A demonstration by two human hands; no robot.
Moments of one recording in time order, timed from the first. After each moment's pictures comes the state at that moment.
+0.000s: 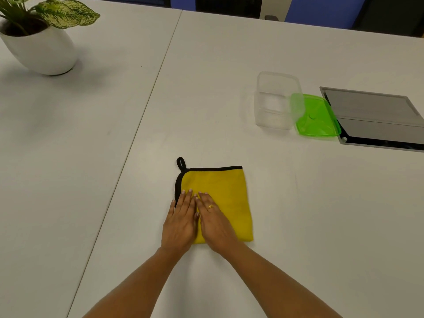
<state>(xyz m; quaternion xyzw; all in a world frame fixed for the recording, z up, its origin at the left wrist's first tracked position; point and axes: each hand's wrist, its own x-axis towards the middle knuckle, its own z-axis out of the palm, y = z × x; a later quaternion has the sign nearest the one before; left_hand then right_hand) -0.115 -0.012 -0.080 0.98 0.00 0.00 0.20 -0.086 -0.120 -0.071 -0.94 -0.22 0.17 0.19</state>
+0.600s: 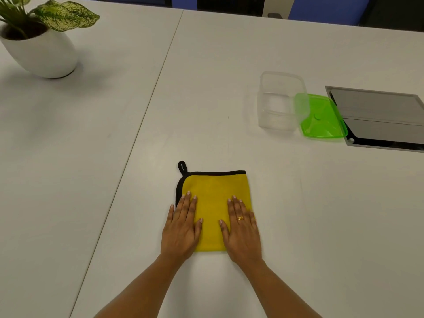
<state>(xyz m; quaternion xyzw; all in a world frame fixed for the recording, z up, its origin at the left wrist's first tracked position) -0.113 -0.007 -0.098 0.98 0.02 -0.01 0.18 -0.095 -0.172 -0.081 -0.98 -0.09 0.06 0.14</state>
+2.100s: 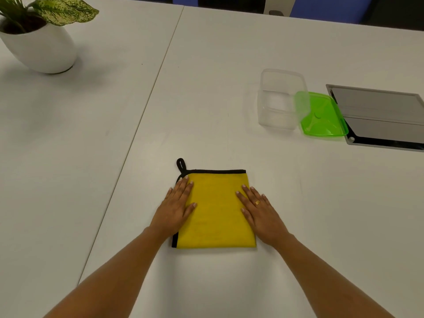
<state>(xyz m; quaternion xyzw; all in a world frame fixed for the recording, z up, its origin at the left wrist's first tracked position) -0.071 0.027 -0.091 0.97 -0.06 -0.09 0.24 -0.041 -0.243 -0.092 -0.94 -0.26 0.13 0.16</state>
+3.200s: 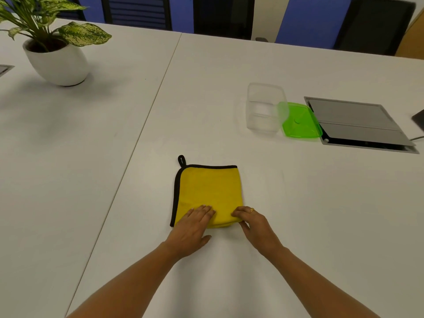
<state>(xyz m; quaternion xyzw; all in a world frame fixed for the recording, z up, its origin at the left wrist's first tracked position) -0.161 -0.027 -0.055 0.97 -0.21 -0.05 0.13 -0.128 -0.241 -0.045 -0.93 -0.20 0.06 0.31</state>
